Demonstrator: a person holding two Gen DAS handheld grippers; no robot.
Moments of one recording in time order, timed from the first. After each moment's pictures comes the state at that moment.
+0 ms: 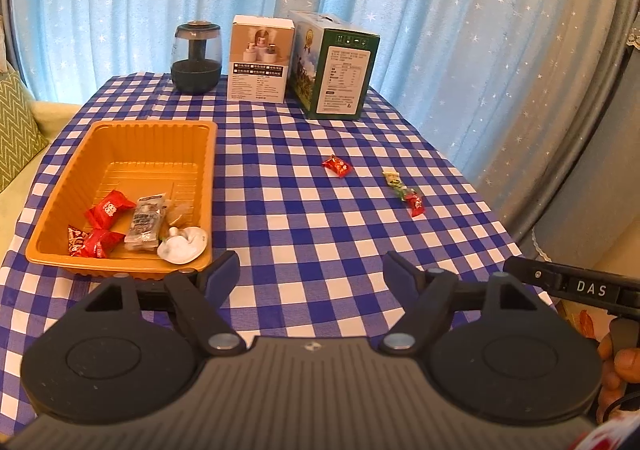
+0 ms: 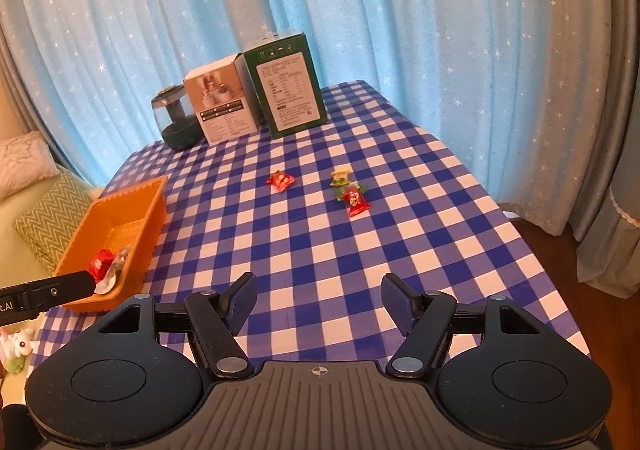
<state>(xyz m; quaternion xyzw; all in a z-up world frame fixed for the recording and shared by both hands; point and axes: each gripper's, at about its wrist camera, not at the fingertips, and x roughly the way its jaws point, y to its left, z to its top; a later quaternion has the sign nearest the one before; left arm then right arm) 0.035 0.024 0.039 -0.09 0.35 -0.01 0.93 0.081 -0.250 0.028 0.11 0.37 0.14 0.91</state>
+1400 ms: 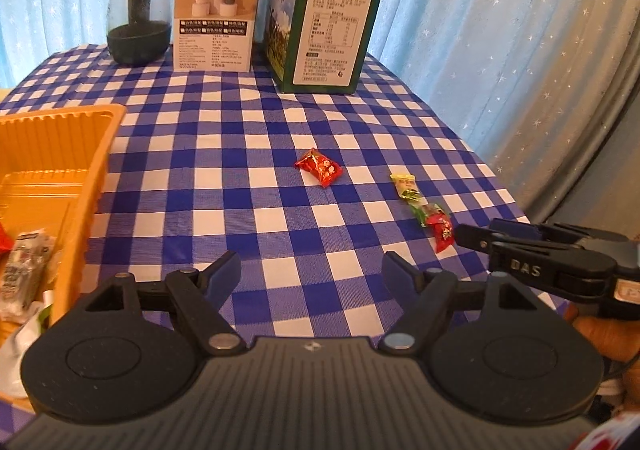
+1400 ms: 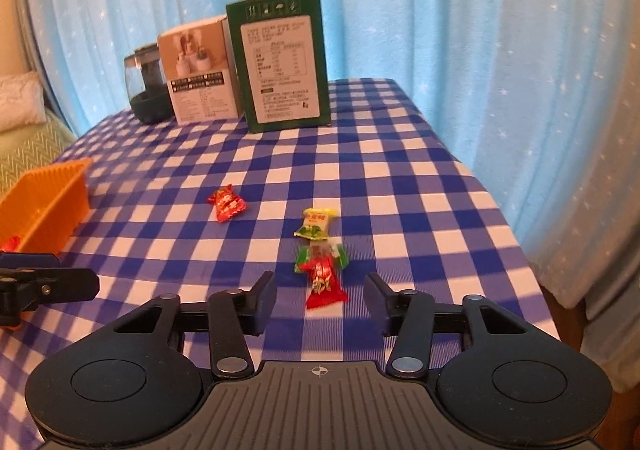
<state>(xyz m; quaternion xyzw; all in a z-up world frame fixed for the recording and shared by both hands) 0.208 -0.010 -0.051 -0.10 0.39 -0.03 0.91 0.277 -0.228 -0.076 0.00 0.36 0.20 0.91</state>
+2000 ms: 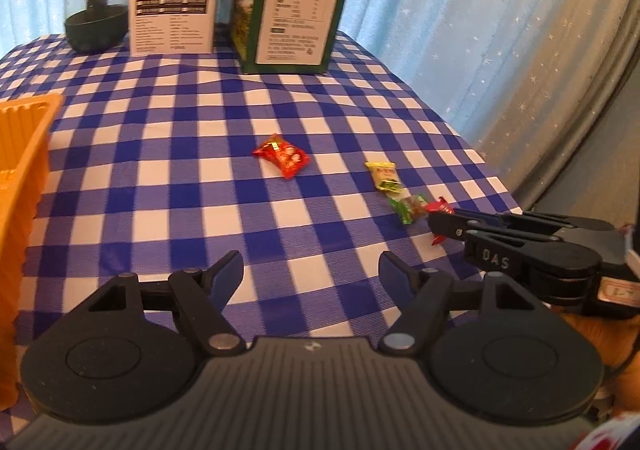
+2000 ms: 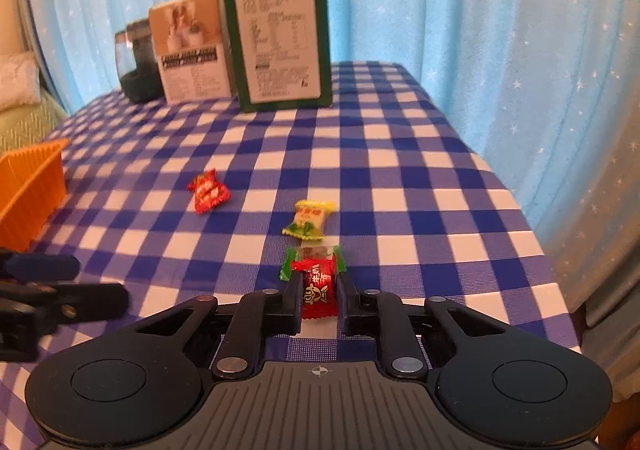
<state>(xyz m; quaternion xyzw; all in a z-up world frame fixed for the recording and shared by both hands) 0.240 -0.034 -0.076 -0.09 0.41 -0.07 0.91 0.296 -0.229 -0.091 0.00 0.37 0.19 0.91</state>
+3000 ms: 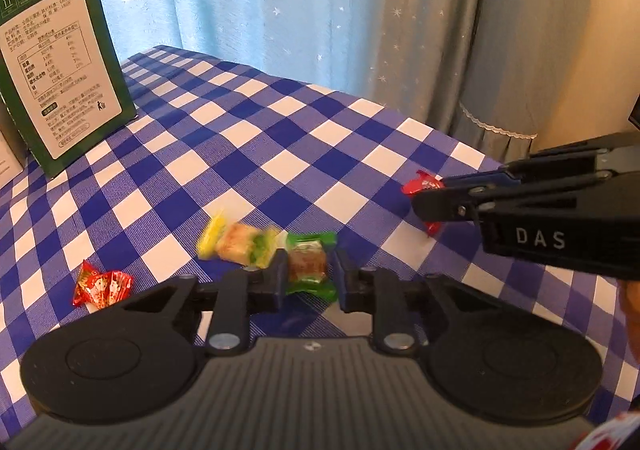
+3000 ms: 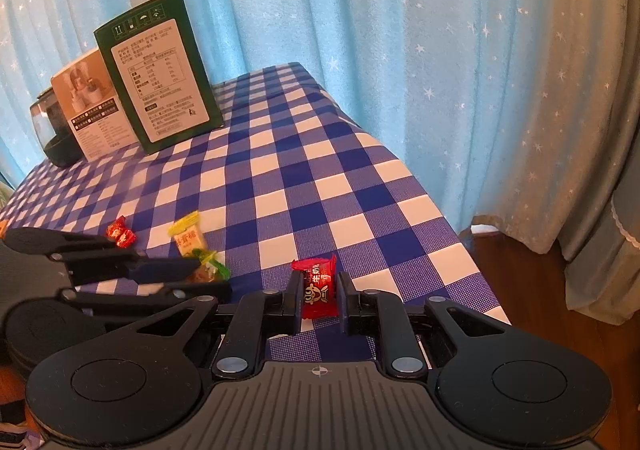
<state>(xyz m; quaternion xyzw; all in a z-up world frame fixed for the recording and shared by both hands) 0.330 -0.141 -0.113 0.12 0.39 -0.26 0.88 0.309 -0.293 -0.095 0.09 0.39 0.09 0.91</state>
